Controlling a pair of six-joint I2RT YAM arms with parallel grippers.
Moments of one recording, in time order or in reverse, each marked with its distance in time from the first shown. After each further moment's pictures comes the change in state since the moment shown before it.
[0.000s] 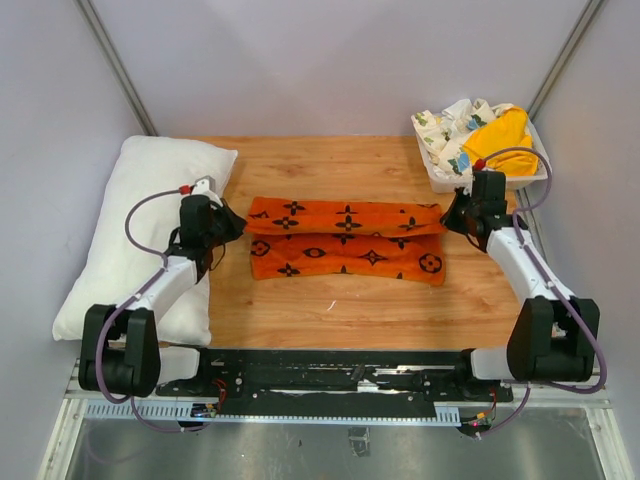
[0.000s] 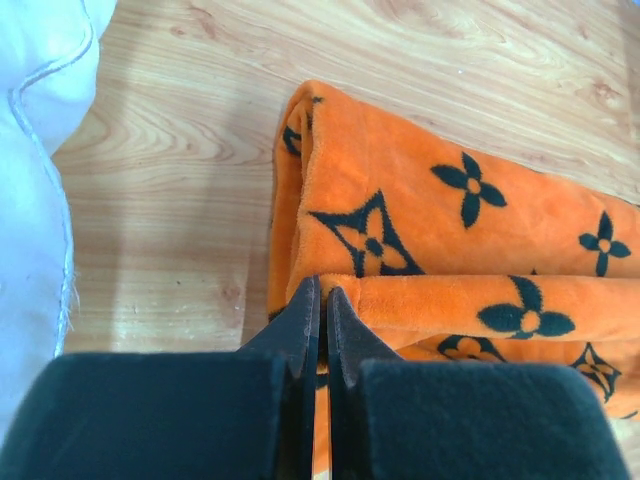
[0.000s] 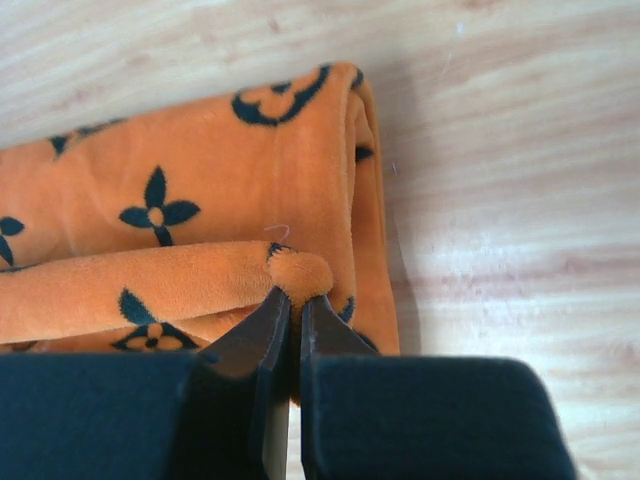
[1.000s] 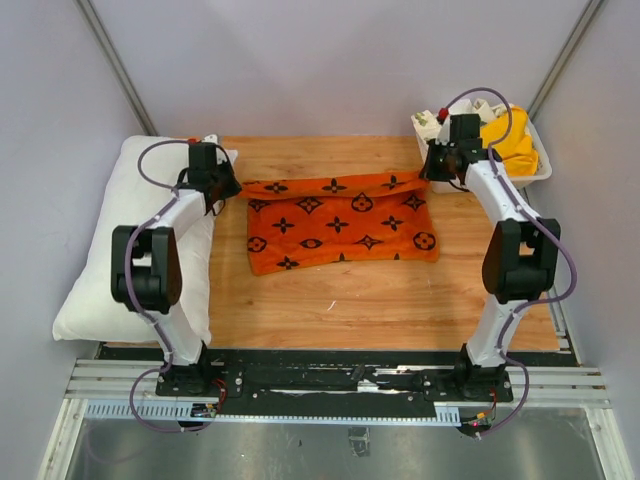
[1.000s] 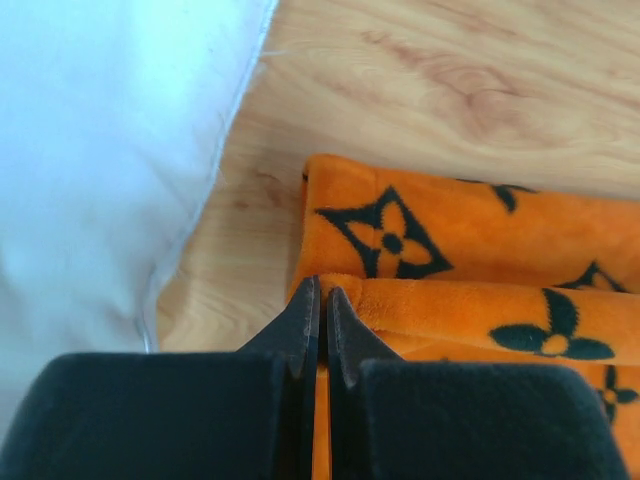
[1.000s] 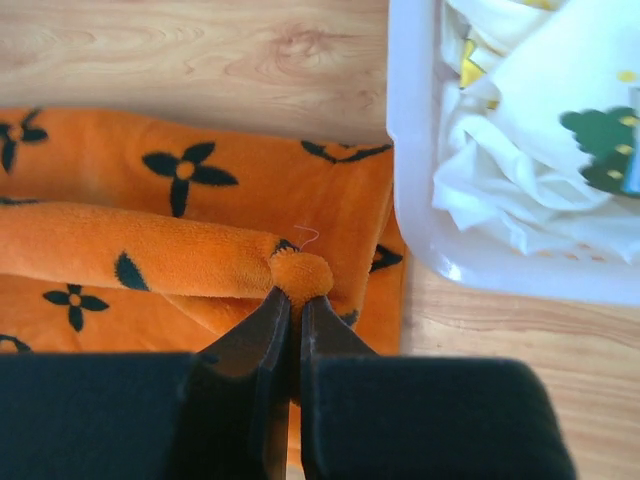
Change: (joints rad) left arm 0.066 0.563 0.639 -0.251 -0.032 0.135; right arm 0.060 0.560 0.674 -0.167 -0.124 -0.208
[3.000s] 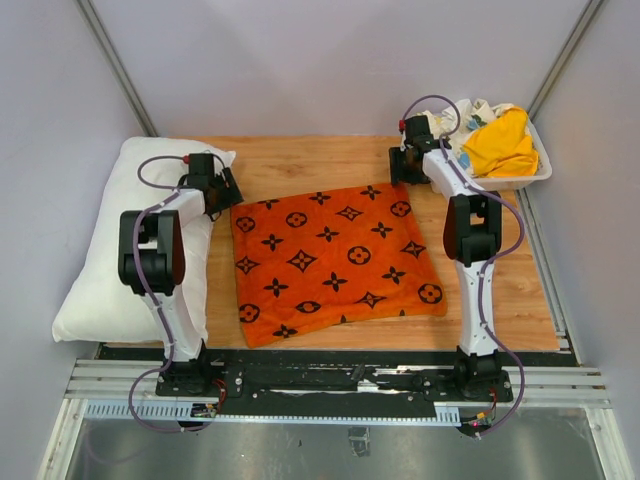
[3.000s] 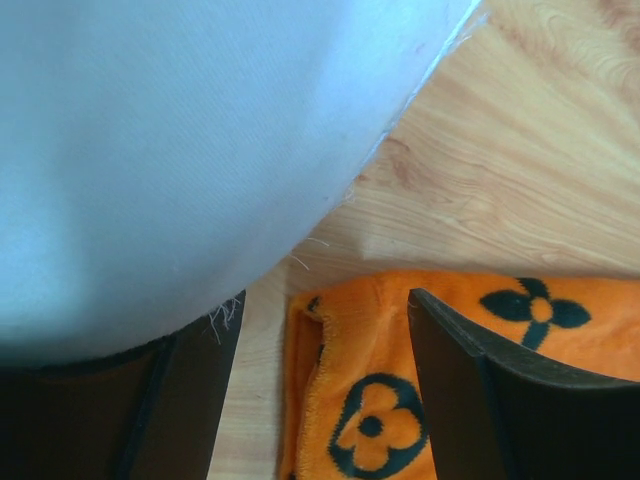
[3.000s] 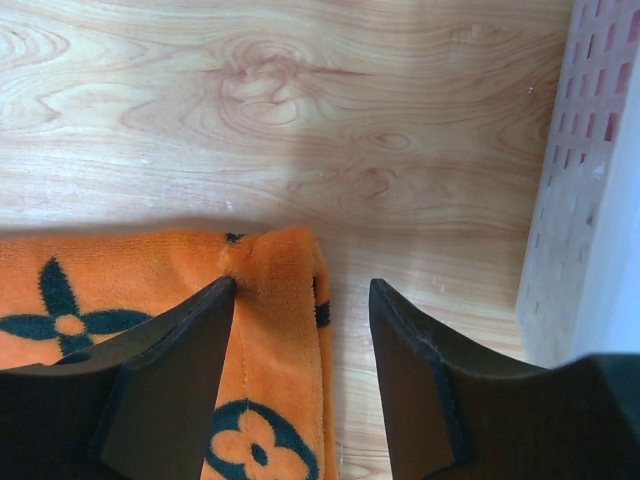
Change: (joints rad) left arm 0.052 0.080 -0.032 -0.033 -0.070 -0.063; right arm 0.107 0.466 0.449 -0.170 0.213 -0.040
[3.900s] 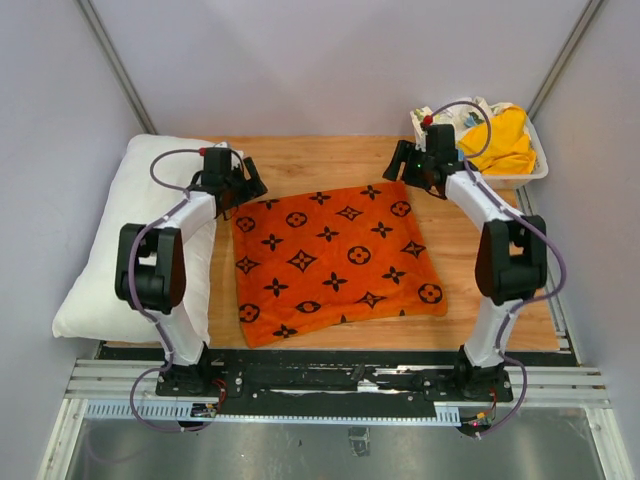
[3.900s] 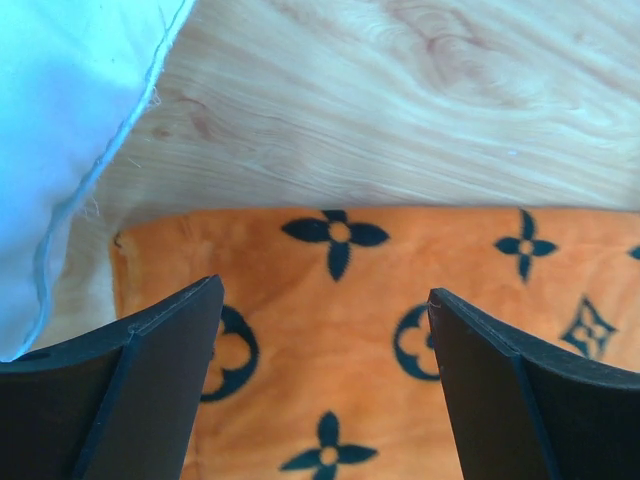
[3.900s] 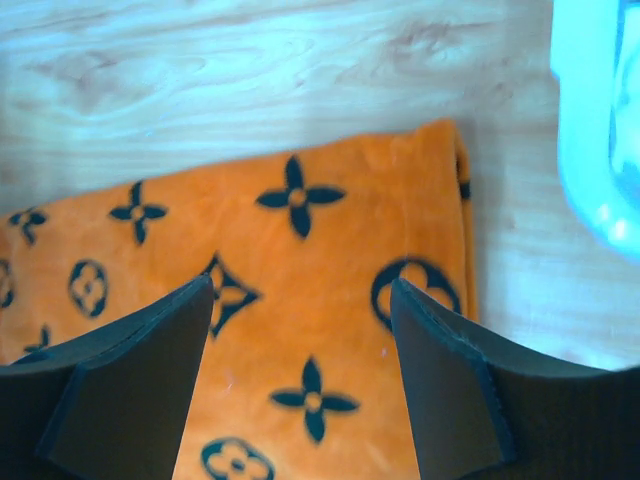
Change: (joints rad) left arm -0.132 -0.176 -0.065 0.026 0.060 -0.120; right arm 0.000 -0.602 -0.700 0.417 -0.234 0.310
